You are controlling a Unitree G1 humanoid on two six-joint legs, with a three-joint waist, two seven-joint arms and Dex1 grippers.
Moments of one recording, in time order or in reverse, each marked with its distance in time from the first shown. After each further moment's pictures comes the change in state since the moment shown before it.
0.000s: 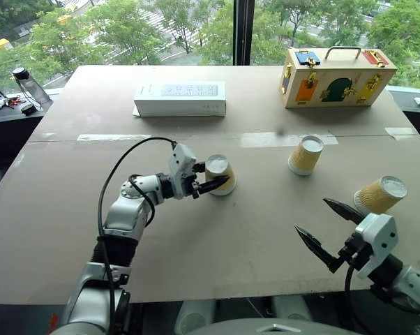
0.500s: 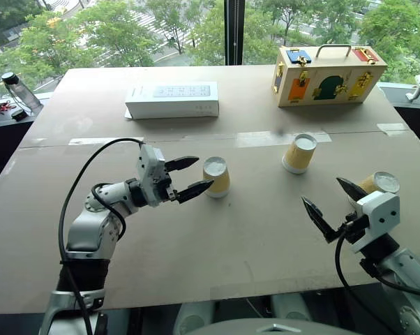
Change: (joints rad) left arm 0.257 0.113 0.220 -0.333 -0.211 0.121 -0.041; right arm -0.258 0.095 0.007 -0.020 -0.122 0.227 -0.271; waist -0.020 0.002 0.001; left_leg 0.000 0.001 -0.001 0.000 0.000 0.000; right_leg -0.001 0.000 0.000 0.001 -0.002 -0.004
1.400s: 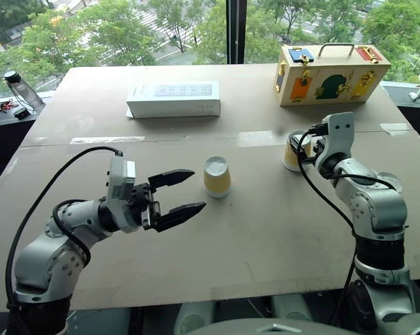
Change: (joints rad) left arm 0.181 0.123 0.132 -0.336 -0.265 0.183 0.032; right arm -0.764 0.169 0.026 0.520 -0.005 0.467 -0.159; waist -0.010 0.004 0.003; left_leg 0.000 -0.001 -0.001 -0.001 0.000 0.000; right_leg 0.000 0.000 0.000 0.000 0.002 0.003
